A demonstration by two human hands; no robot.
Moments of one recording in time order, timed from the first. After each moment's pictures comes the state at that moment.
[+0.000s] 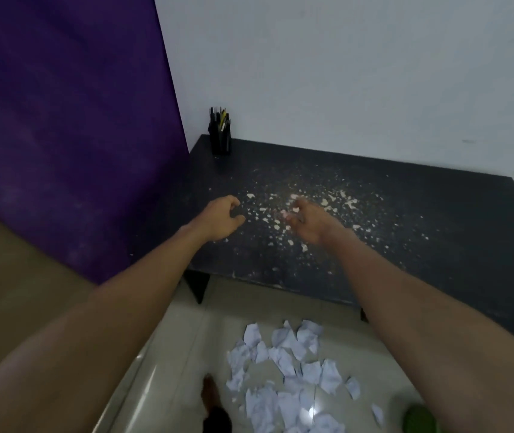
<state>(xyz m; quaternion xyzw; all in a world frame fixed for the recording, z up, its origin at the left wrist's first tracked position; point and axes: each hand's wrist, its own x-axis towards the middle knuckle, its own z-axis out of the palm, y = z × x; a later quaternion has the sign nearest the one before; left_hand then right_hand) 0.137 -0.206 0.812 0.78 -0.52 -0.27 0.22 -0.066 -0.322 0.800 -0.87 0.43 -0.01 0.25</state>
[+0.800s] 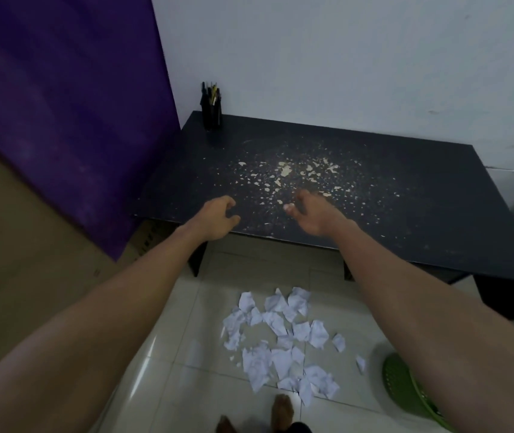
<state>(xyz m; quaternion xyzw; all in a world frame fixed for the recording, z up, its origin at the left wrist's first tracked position) 0.070 -0.091 0.801 0.78 -0.53 -0.27 0.21 -0.144 -0.212 0.807 -0.86 0.44 0.01 0.24</state>
